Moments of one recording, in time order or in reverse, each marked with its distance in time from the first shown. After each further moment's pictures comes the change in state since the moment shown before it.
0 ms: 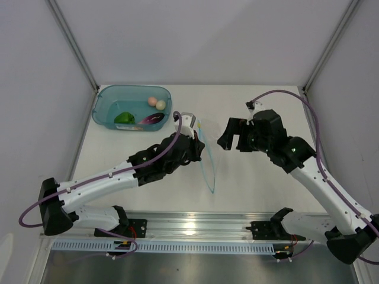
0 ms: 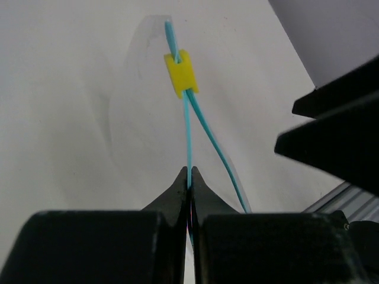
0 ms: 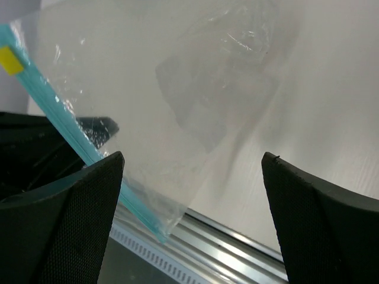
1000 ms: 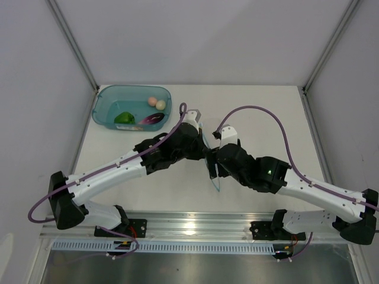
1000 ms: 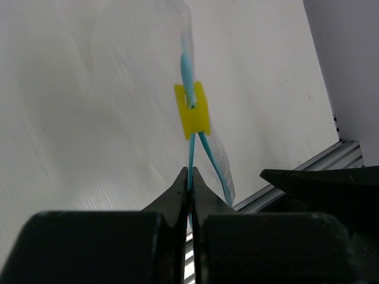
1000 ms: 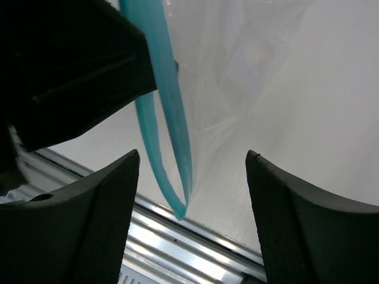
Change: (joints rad) left arm 0.063 0.129 0.189 -0.275 0.183 -0.171; right arm 0.574 0.027 -0.069 -0.039 0.546 -0.068
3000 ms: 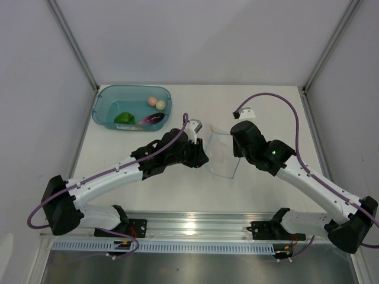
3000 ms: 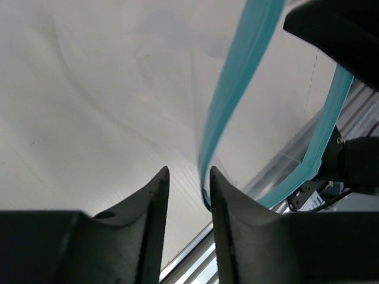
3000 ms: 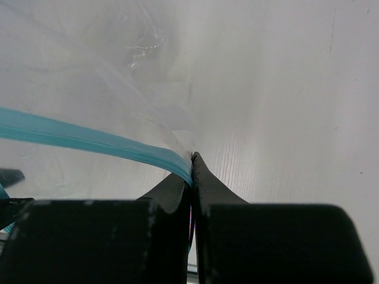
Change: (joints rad) left arm 0.074 -0.071 -0.234 0.206 0.270 0.223; right arm -0.355 0.026 -0.002 0.003 -0.007 -0.126
